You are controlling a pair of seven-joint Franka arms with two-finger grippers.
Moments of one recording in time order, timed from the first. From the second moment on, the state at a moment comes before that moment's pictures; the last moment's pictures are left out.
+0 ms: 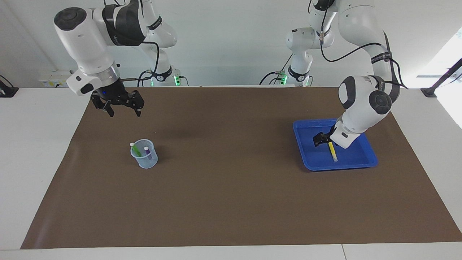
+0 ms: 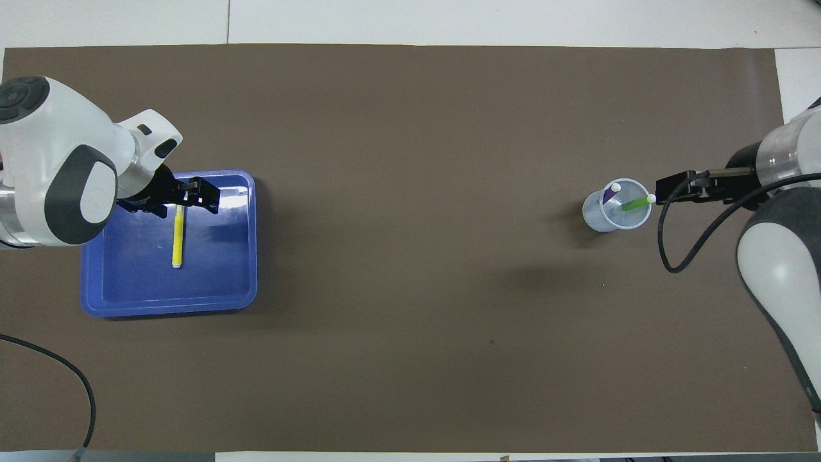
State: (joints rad) left arm -0.01 0.25 -0.12 -1.81 -0.05 1.89 -0.08; right arm 0.06 -0.02 -0.03 -1.84 0.00 1.84 0.02
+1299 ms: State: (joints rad) left arm -0.05 0.04 -0.13 -1.67 -0.19 1.56 -0.35; right arm 0.05 0.07 -0.05 -2.10 0.00 2.26 -0.07
